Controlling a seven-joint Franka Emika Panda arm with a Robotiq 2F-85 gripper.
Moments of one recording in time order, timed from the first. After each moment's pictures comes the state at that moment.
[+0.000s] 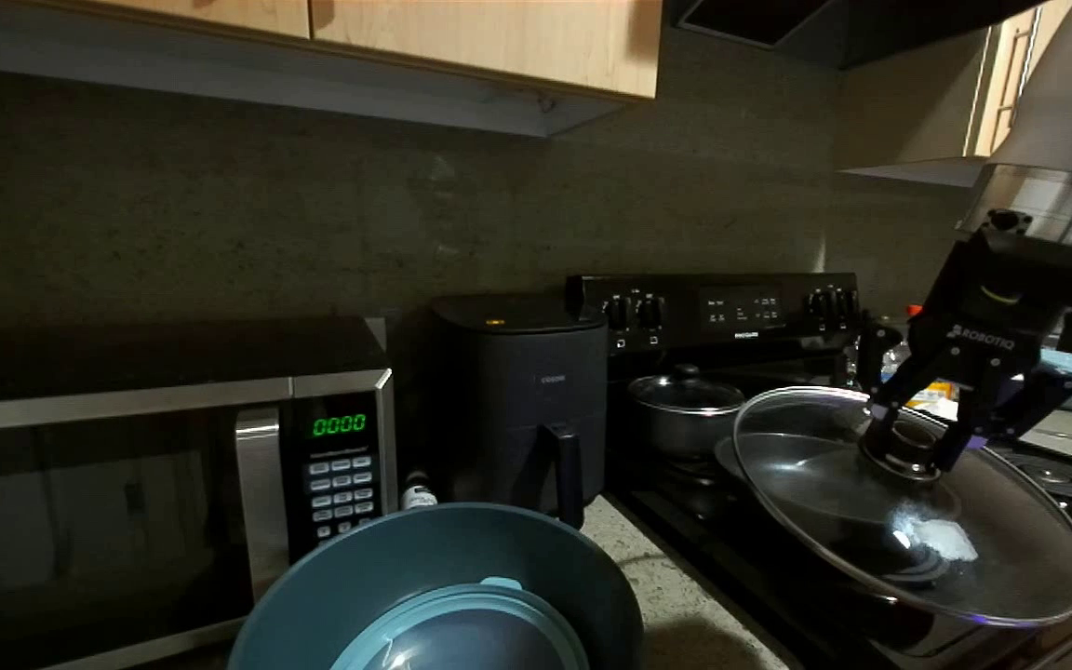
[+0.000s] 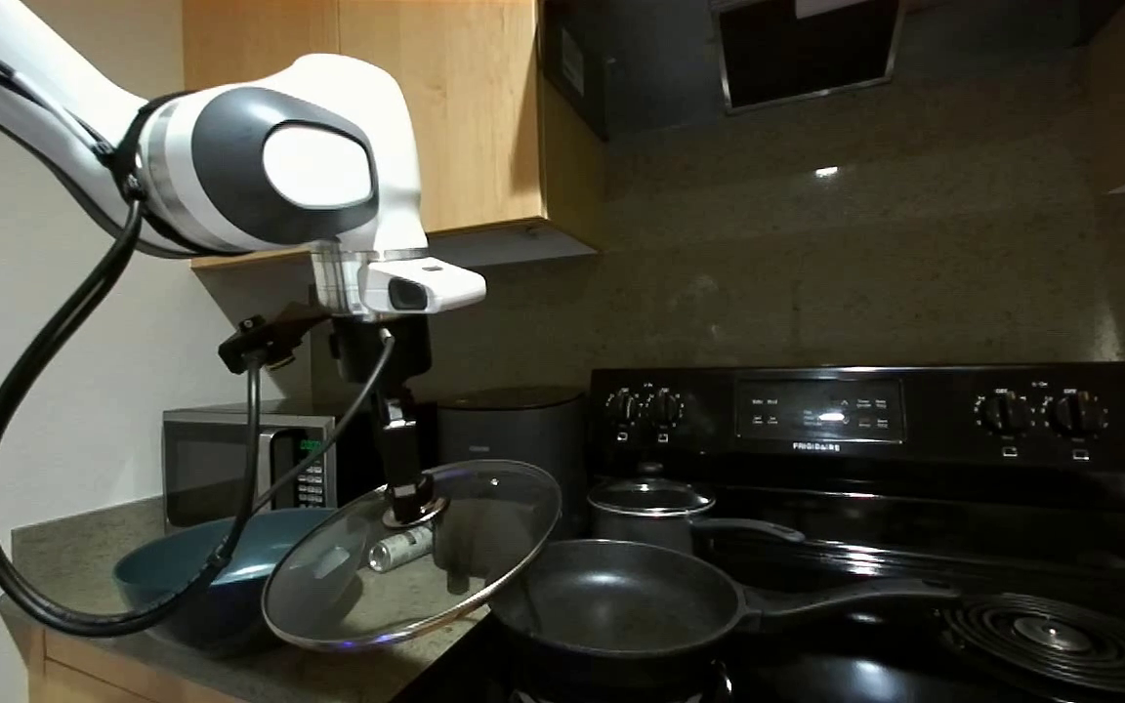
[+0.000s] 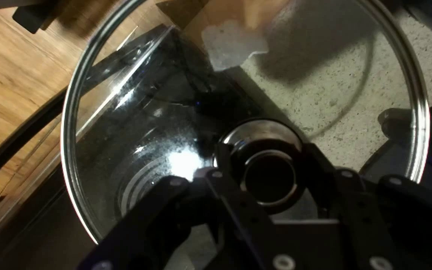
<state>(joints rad) -0.07 -0.74 0.11 -2.78 0.18 2.28 0.72</state>
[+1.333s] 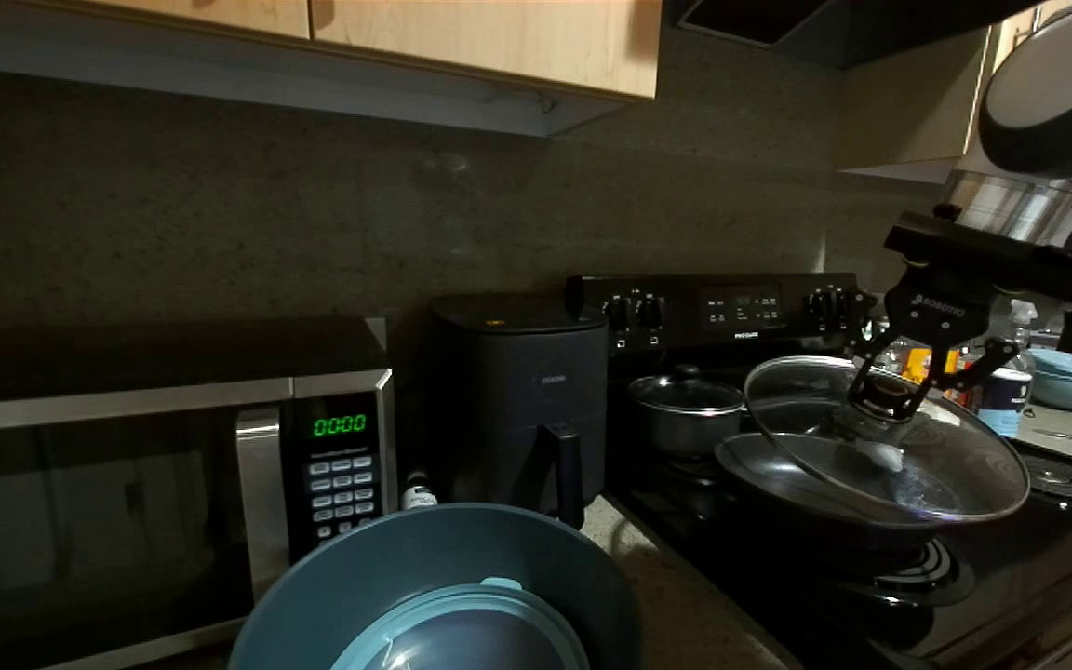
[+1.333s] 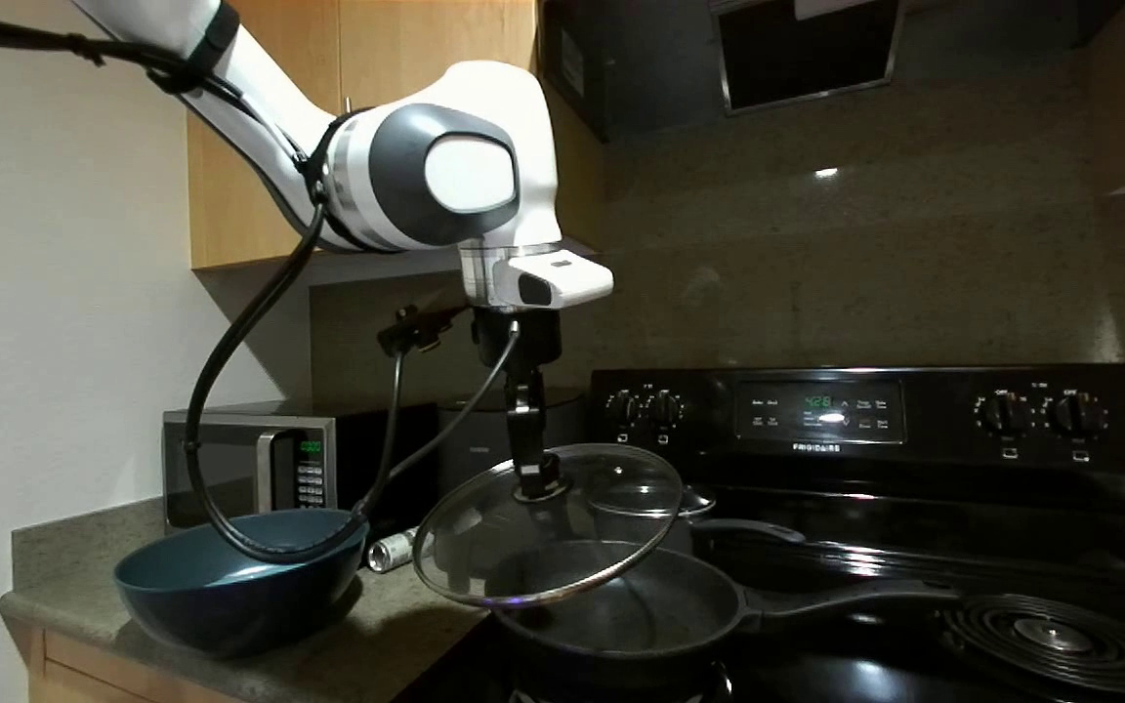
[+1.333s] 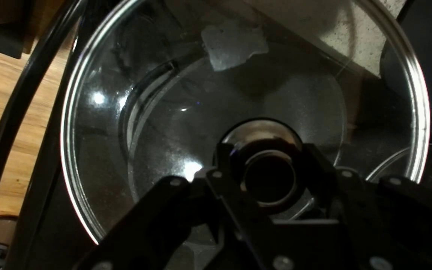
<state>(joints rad) -0.22 -0.47 0.03 -2.58 0.19 2.37 0.83</state>
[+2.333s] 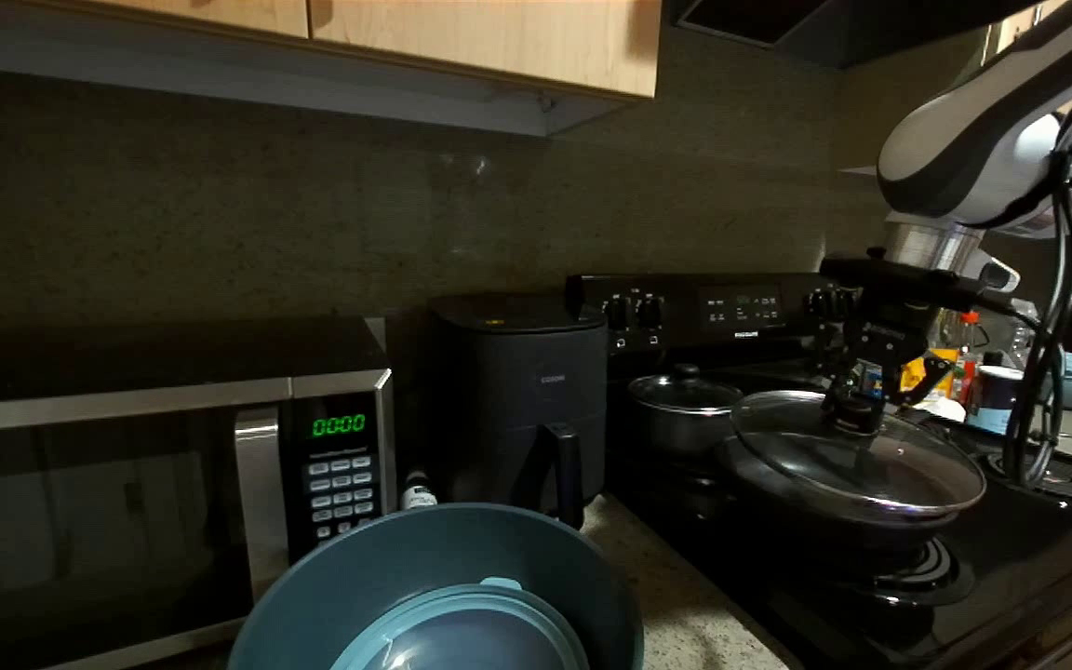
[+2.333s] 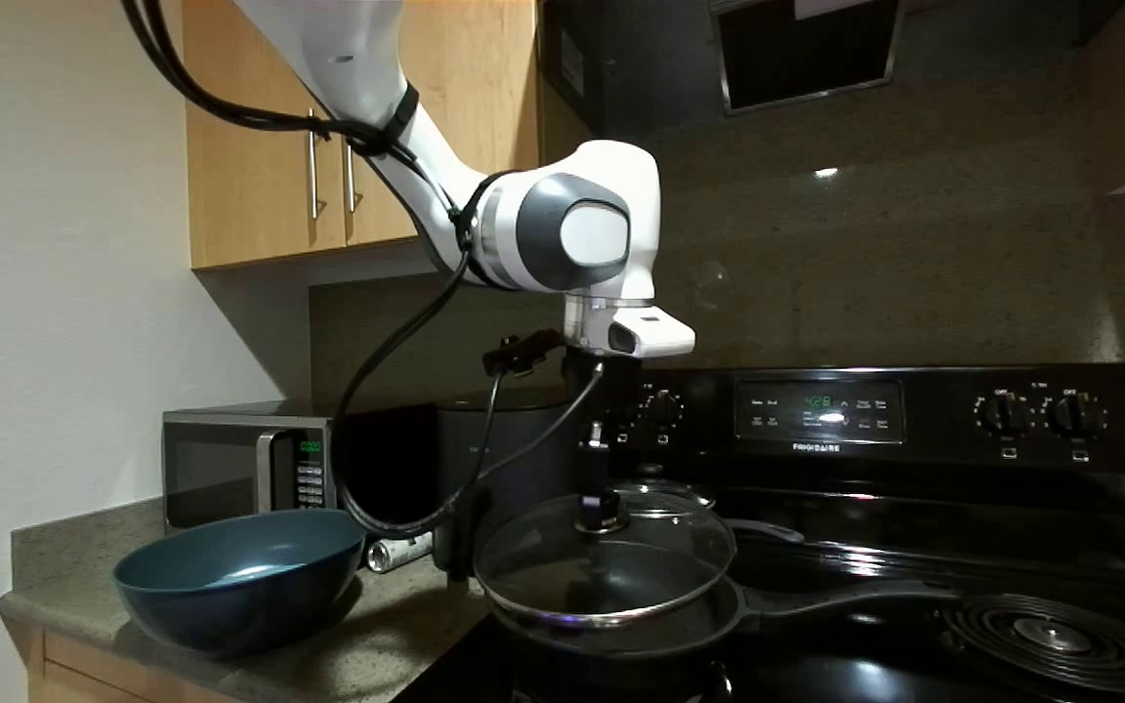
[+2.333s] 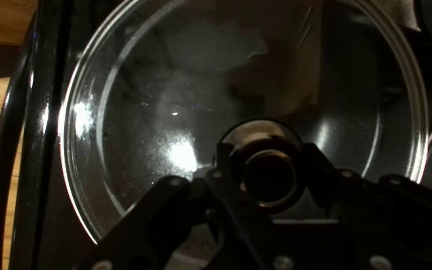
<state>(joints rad) -0.19 -0.13 -0.08 -2.32 0.21 2.28 0.92</state>
